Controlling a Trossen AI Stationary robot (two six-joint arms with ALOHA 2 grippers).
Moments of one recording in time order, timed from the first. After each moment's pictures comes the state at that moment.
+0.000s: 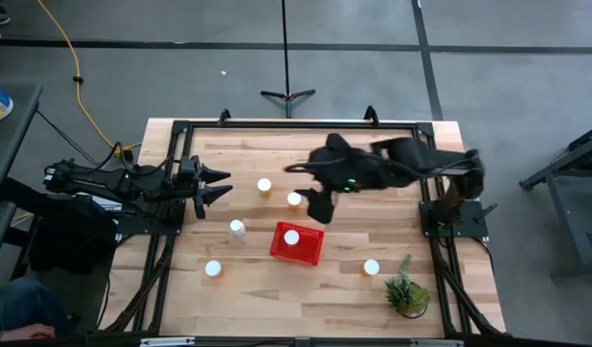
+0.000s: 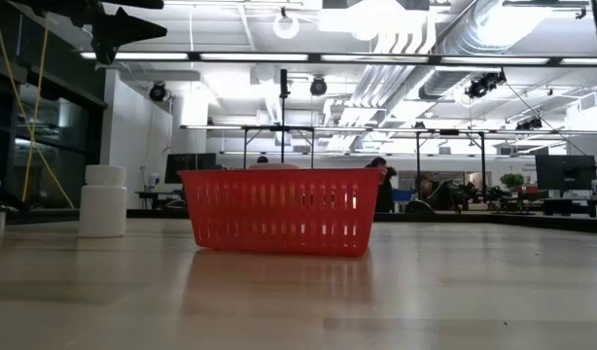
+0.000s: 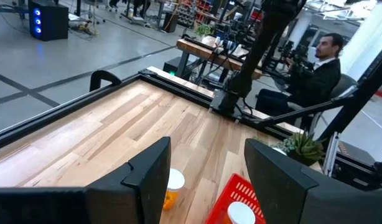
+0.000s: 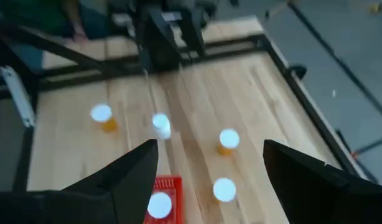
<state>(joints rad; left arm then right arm) -0.20 0.44 0.50 -0.18 -0.45 -0.37 0.19 1.82 2.31 -1.17 0.36 0.29</state>
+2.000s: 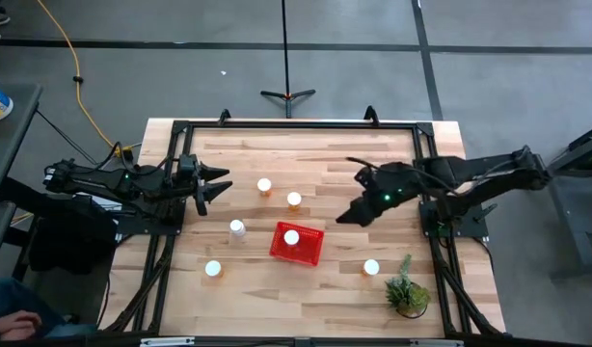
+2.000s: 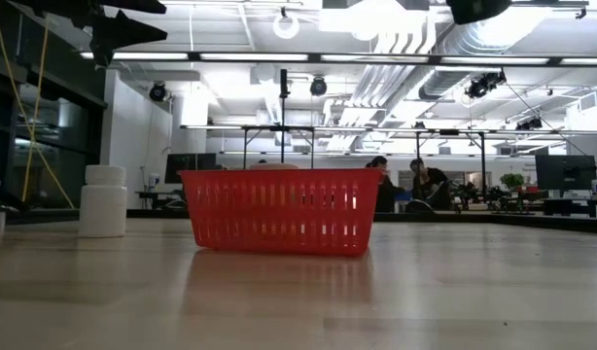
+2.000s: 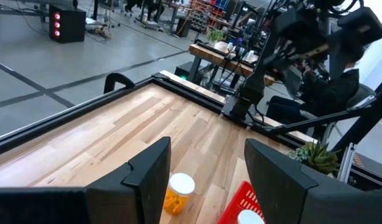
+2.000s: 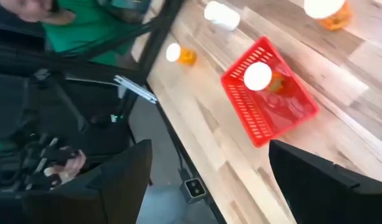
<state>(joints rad) -0.20 0.44 0.50 -0.18 -0.51 -0.39 0.15 1.20 1.20 -0.63 -0.11 1.17</state>
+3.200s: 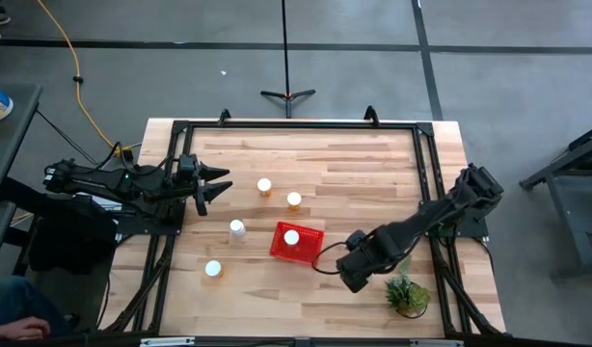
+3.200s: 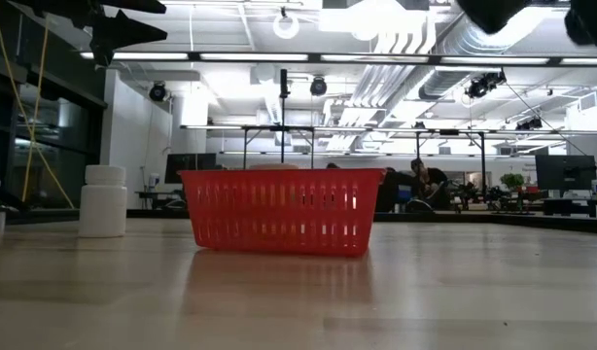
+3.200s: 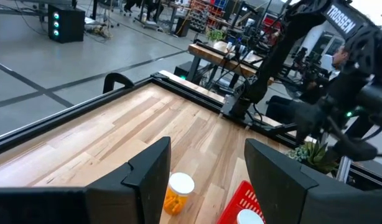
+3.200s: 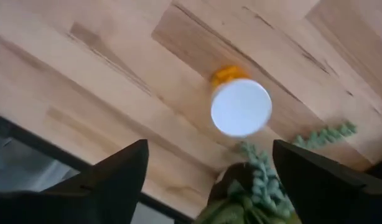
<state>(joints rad) -0.20 0.44 0.50 -0.18 -0.51 -0.39 0.51 1.73 1.40 -1.19 -0.14 1.44</state>
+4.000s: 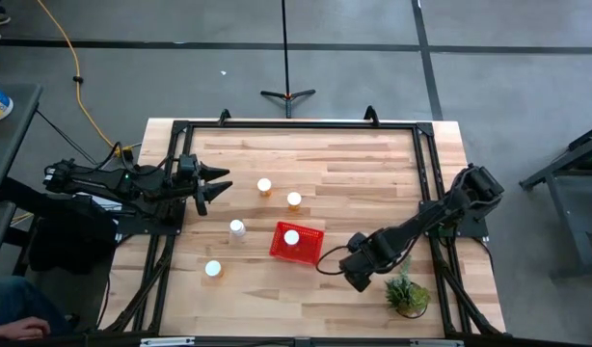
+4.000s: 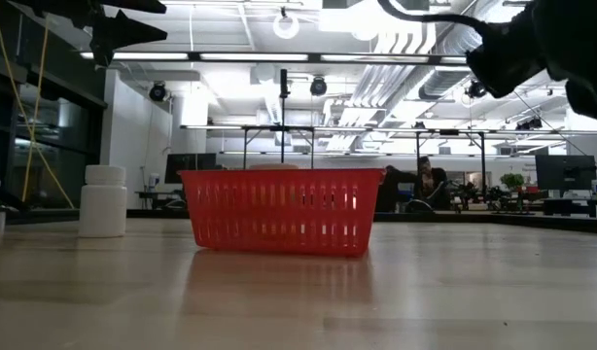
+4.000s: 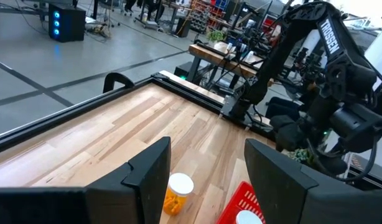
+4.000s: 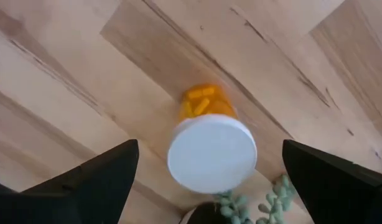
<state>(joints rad) -0.20 0.44 0.50 -0.18 -0.51 -0.40 0.51 1.73 1.18 -1.02 -0.11 1.32</state>
